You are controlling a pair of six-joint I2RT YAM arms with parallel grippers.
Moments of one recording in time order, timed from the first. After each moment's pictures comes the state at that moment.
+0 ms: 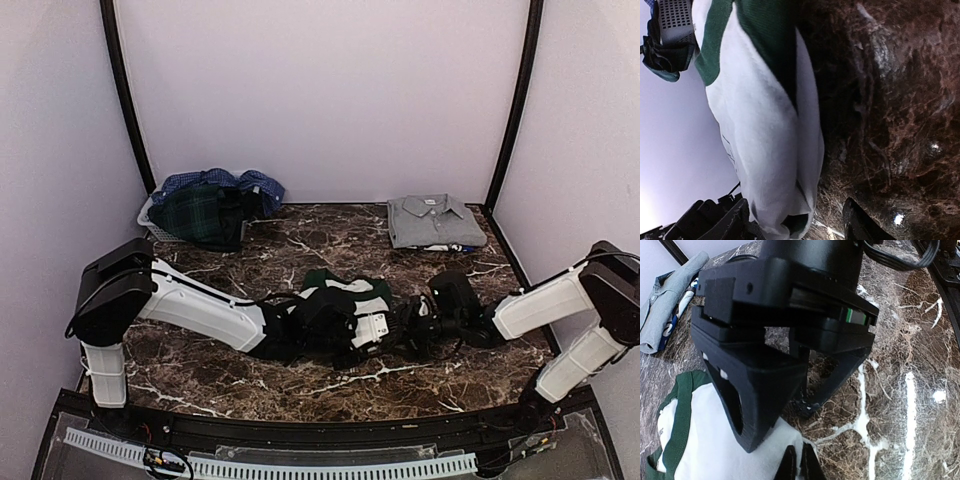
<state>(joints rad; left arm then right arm) -1.20 1.98 1.15 0.18 -0.05 0.33 0.73 1.49 0.44 0.36 -0.42 1.38</state>
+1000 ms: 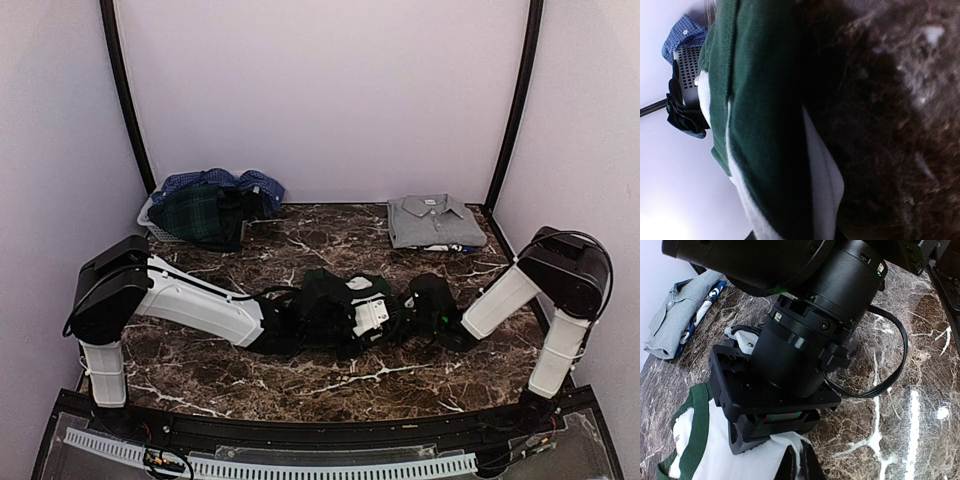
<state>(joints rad) -1.19 1.96 1.17 0.24 -0.05 0.30 0.77 1.79 0.52 0.74 -0.15 1.60</state>
